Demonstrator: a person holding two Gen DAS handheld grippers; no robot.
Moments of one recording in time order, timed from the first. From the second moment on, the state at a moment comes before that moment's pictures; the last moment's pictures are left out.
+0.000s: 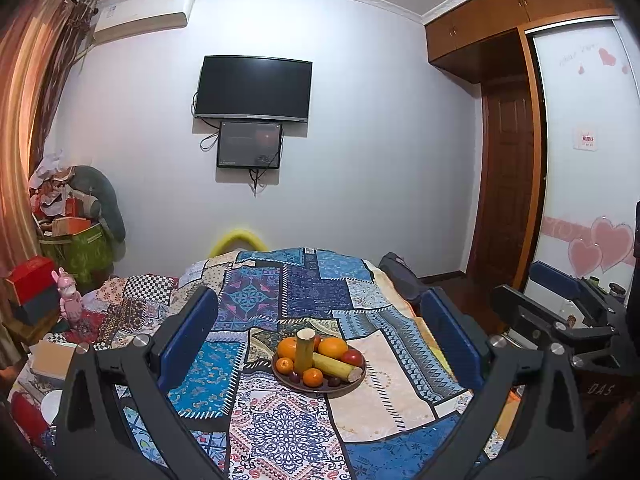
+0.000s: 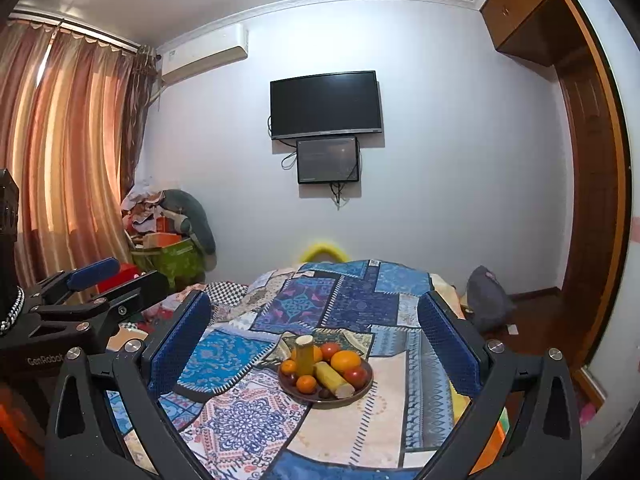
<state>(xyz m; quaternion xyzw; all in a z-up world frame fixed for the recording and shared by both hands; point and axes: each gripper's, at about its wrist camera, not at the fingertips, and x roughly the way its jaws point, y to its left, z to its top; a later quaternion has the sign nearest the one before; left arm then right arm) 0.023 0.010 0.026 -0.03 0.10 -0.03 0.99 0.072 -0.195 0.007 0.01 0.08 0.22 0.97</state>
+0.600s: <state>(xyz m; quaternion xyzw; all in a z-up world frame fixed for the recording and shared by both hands) 0.029 0.011 0.022 -0.04 0.11 -0.04 0.99 0.076 -0.198 0.004 0.02 0.09 0.23 0.97</state>
